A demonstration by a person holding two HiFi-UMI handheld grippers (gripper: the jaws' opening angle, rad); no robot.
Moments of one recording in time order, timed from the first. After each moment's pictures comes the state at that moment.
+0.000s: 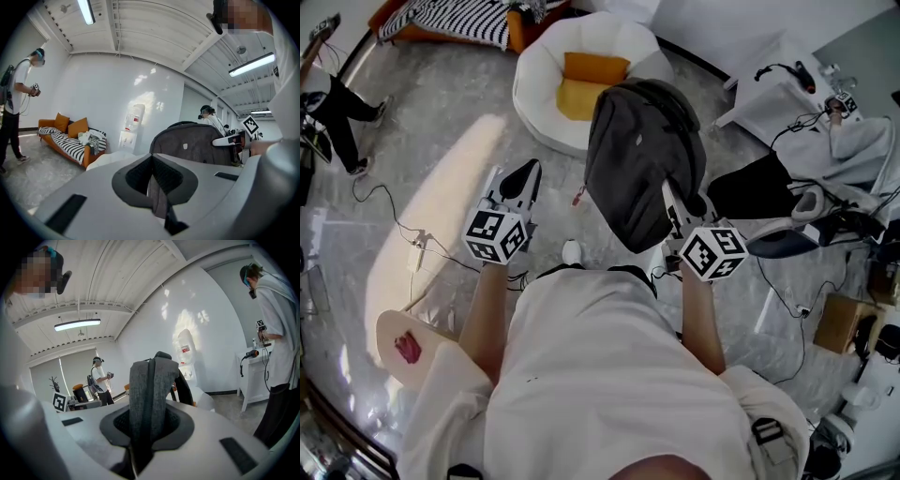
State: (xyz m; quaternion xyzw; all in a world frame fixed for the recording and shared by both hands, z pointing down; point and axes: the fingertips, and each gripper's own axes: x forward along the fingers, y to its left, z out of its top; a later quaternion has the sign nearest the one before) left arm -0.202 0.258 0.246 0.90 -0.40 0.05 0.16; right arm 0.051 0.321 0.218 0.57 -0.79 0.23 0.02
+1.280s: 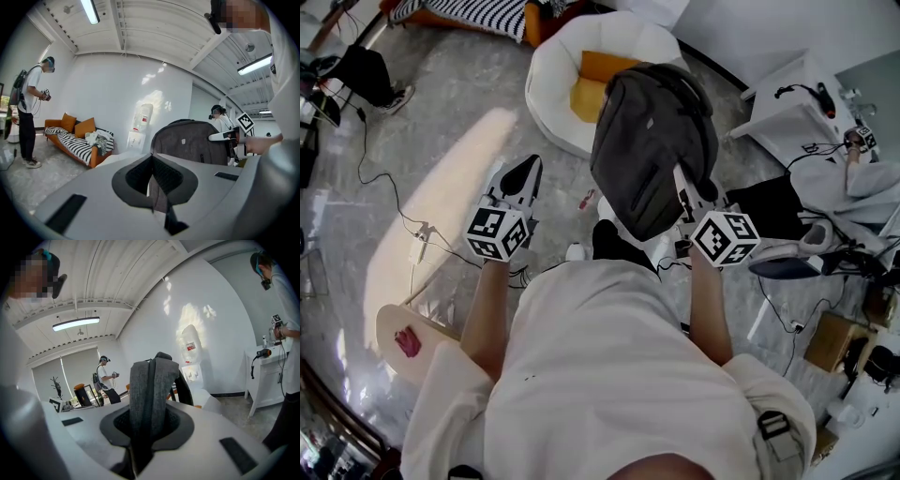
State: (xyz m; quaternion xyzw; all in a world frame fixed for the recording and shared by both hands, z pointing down) left arm -0.229 0.187 0.257 0.88 -0.44 0.06 0.16; right arm 0.044 0.211 0.217 0.56 -0.80 0.23 0.03
